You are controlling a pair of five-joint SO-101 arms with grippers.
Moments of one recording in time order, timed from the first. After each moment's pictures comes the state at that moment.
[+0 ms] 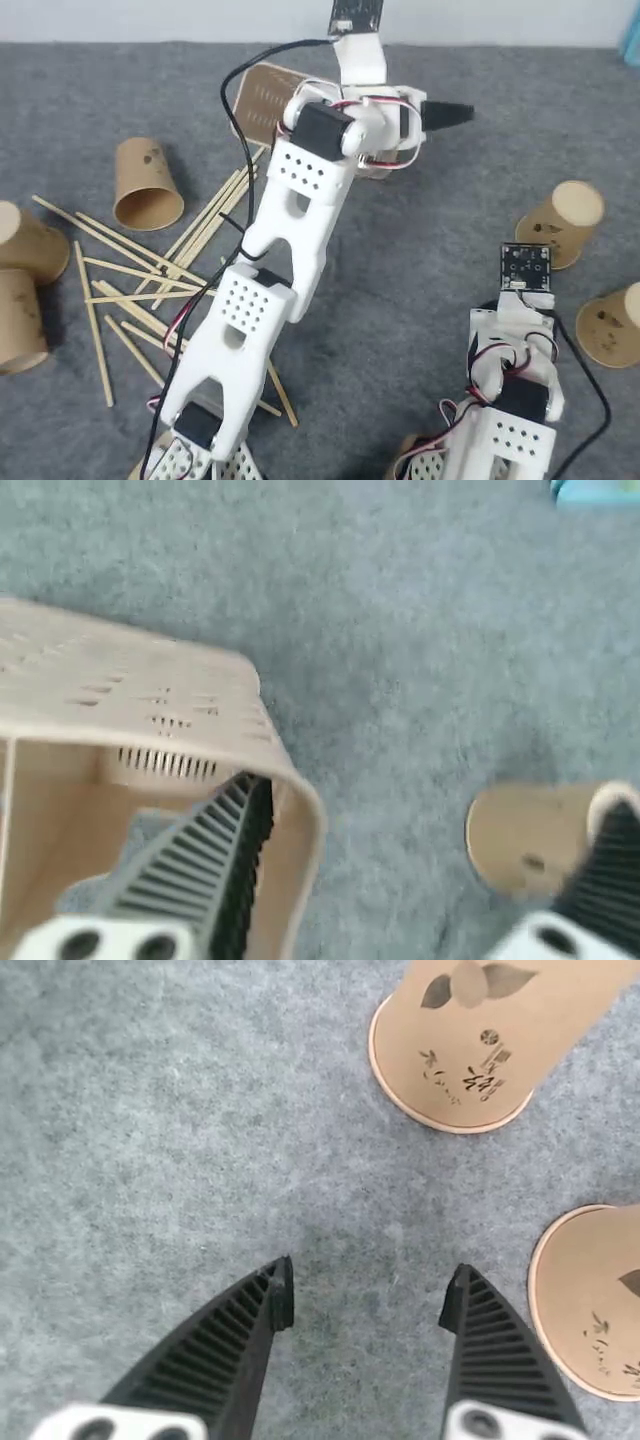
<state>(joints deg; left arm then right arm) 23.4 55.4 -92.3 94.3 29.8 15.6 -90.9 90.4 57.1 15.2</state>
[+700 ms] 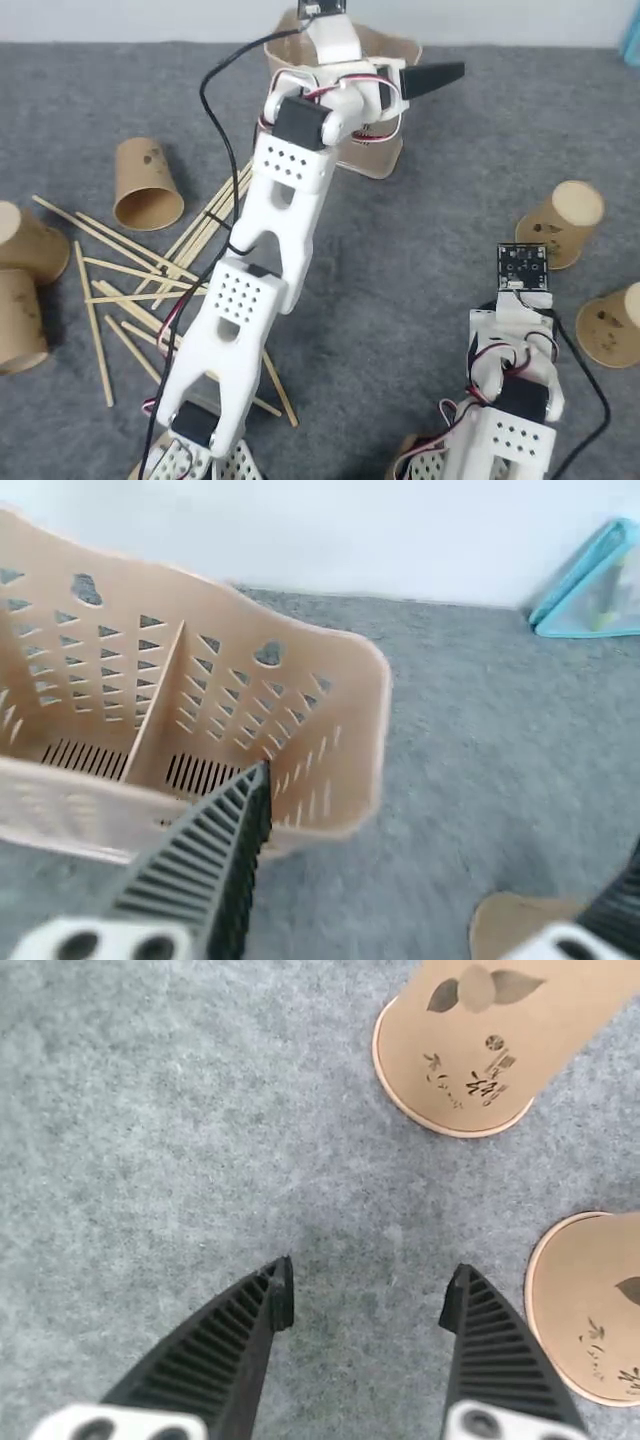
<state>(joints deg) 19.4 56.6 -93.8 85.9 29.9 15.6 -90.9 90.4 57.1 16.2</state>
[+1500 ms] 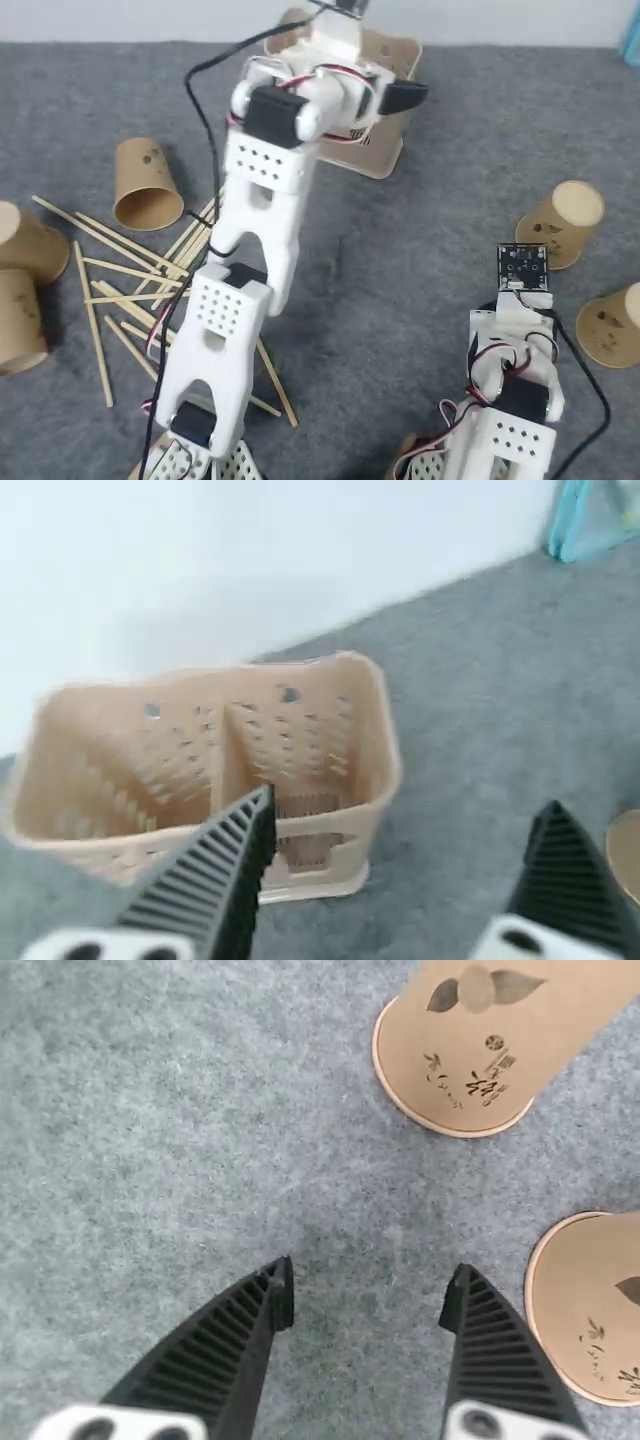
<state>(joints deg) 19.0 47.1 -87.9 90.0 2.4 15.6 -90.9 90.4 57.1 16.2</state>
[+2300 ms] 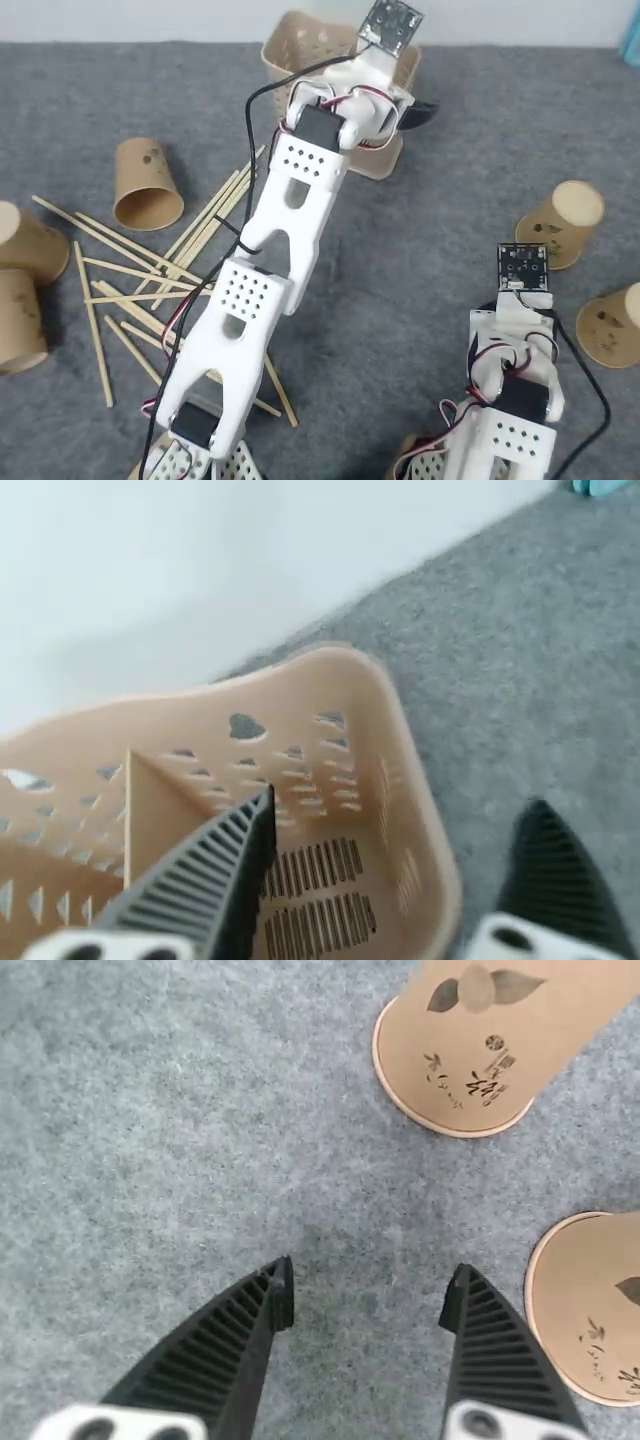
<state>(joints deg) 19.5 65.4 -85.7 70.5 -5.9 15.6 -90.9 90.4 57.1 16.2</state>
